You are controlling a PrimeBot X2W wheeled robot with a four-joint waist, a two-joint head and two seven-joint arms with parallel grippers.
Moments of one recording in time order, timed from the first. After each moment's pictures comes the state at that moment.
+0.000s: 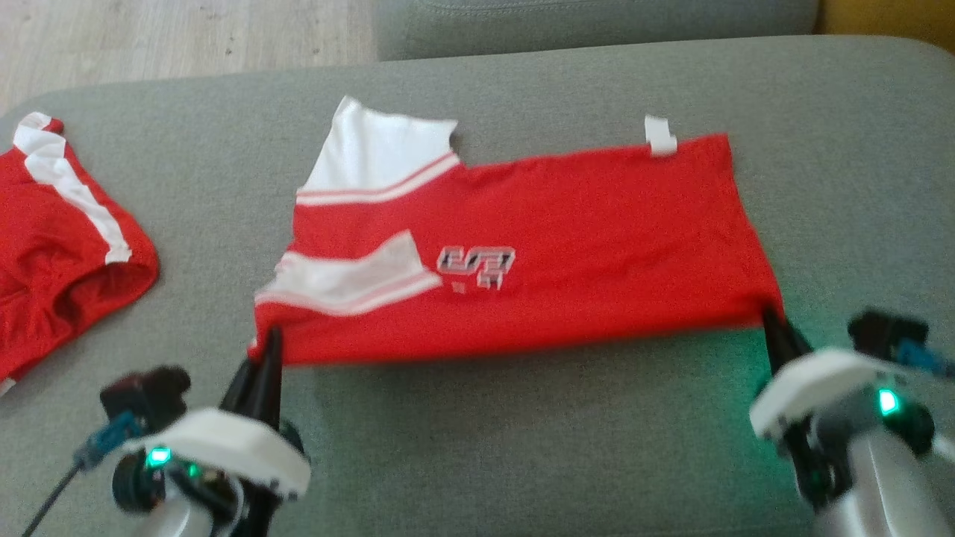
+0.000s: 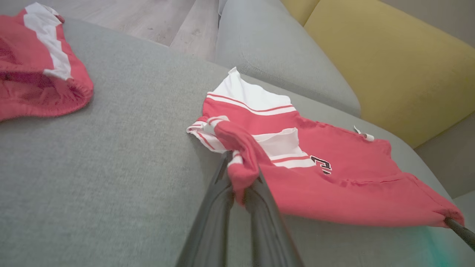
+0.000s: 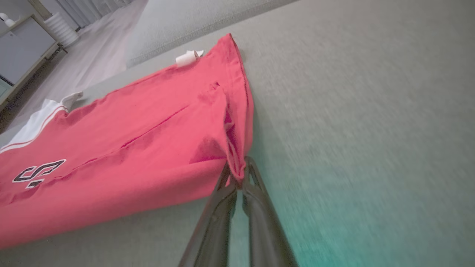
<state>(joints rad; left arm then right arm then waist) -0.11 0.43 -0.50 -0.05 -0.93 0.27 0.04 -0.24 -0.05 -0.12 0.49 0.29 0.12 0.16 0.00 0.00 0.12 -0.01</state>
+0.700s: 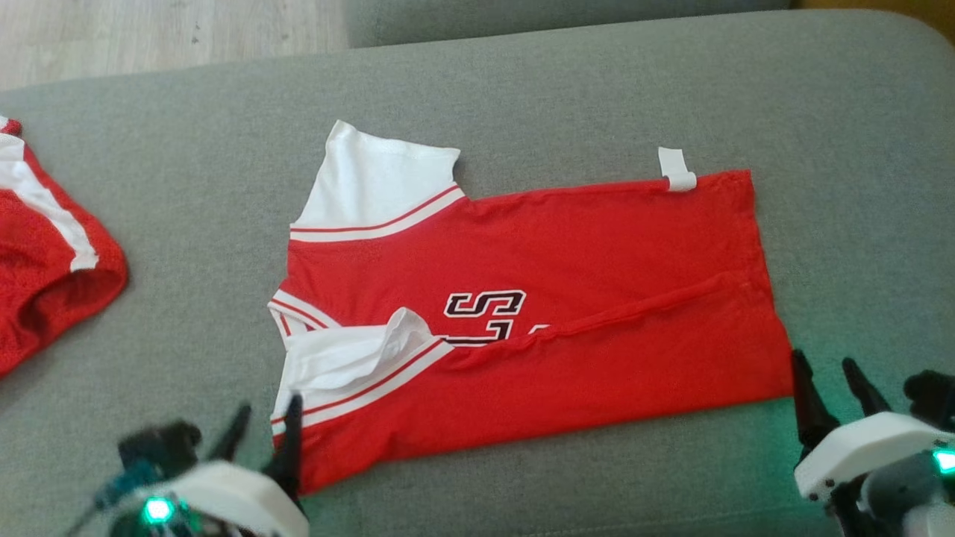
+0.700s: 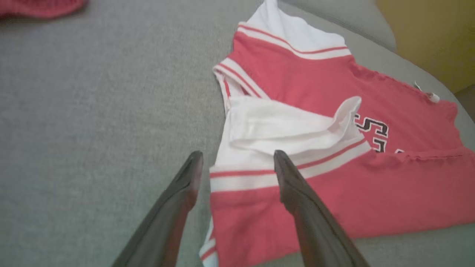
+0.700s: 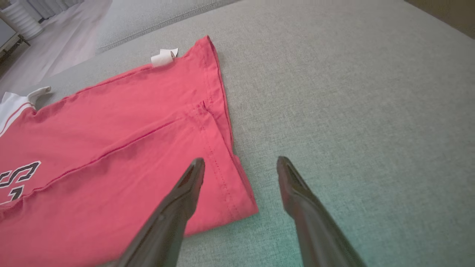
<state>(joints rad) 0.05 0.47 -0.55 -0.07 -0.92 0.33 0.08 0.06 -0.04 -0.18 0.13 0.28 0.12 0.24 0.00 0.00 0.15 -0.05</state>
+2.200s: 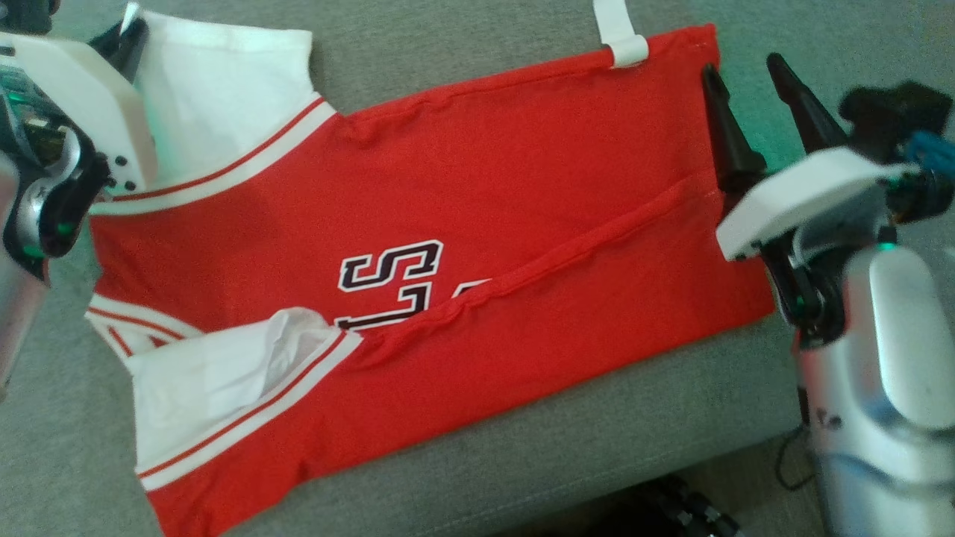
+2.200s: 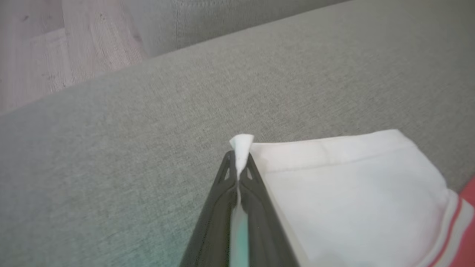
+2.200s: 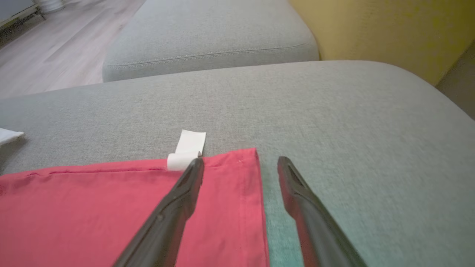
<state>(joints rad) -0.91 0.65 -0.62 0.29 -0.77 0.05 0.55 -0.47 -0.04 0.05 0.10 0.19 0.12 0.28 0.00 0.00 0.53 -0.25</state>
